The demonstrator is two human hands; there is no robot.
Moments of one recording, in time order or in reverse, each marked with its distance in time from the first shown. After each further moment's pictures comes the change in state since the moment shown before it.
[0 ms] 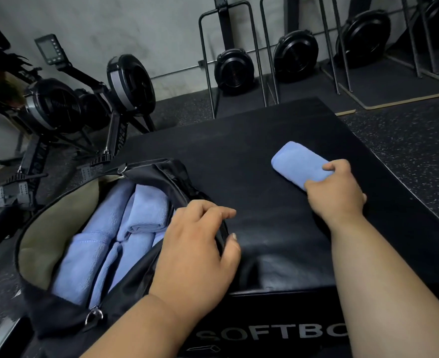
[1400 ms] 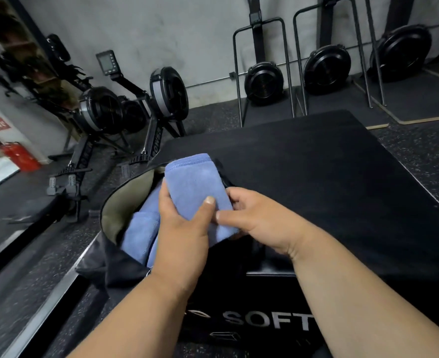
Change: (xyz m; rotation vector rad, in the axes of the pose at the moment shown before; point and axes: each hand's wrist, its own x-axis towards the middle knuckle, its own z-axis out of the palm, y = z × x) left_hand -0.033 -0.015 -0.058 -0.824 0.333 -0.471; right_hand -0.162 -0.089 0.022 0.511 -1.123 -0.401
